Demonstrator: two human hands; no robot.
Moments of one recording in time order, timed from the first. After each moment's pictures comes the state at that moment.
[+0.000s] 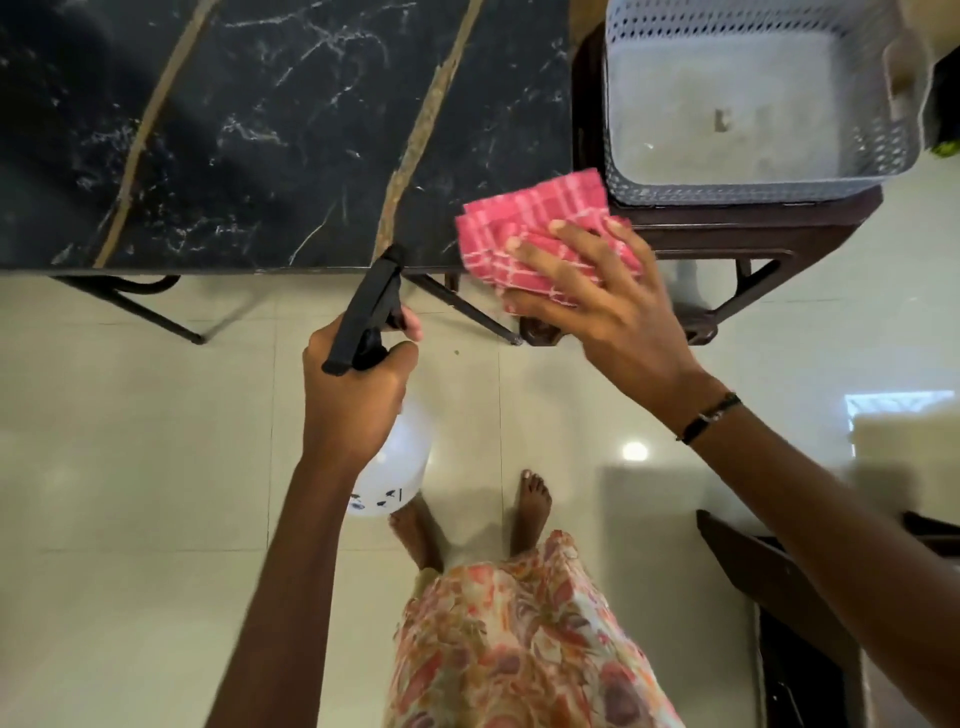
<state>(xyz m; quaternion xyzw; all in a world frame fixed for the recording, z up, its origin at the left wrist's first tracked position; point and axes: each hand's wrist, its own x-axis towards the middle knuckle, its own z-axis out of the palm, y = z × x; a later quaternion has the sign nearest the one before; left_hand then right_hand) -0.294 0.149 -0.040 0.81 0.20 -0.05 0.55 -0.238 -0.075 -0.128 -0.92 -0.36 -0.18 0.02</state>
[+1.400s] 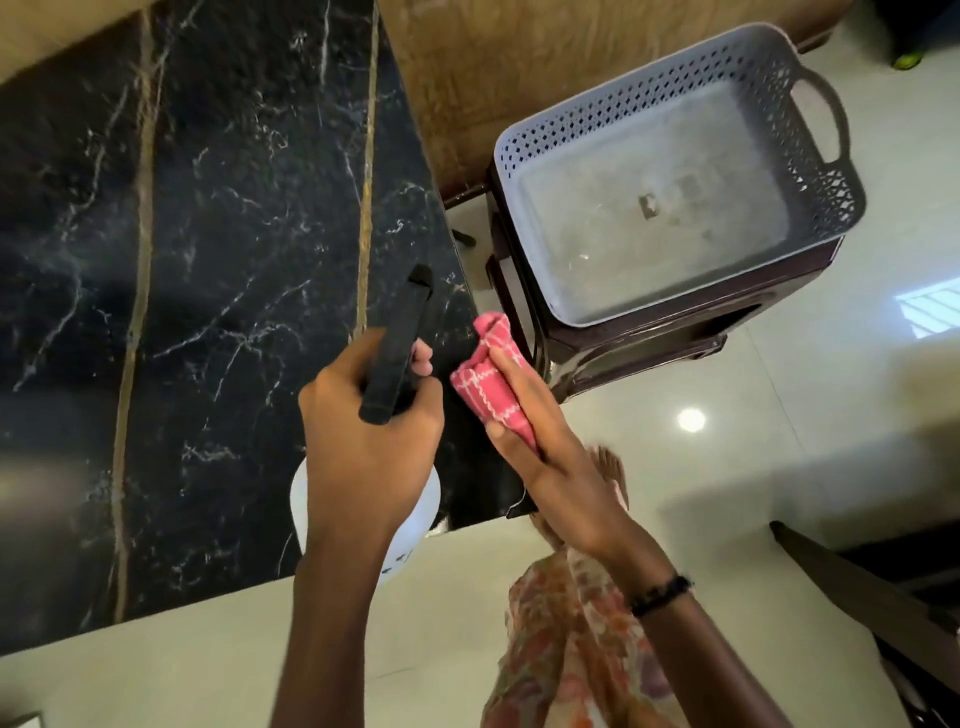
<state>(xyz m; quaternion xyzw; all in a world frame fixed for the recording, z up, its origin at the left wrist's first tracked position) -0.107 0.071 0.012 0.89 0.07 -0.08 0.44 -0.181 -0.046 -0.091 -0.68 0.06 0.12 0.72</state>
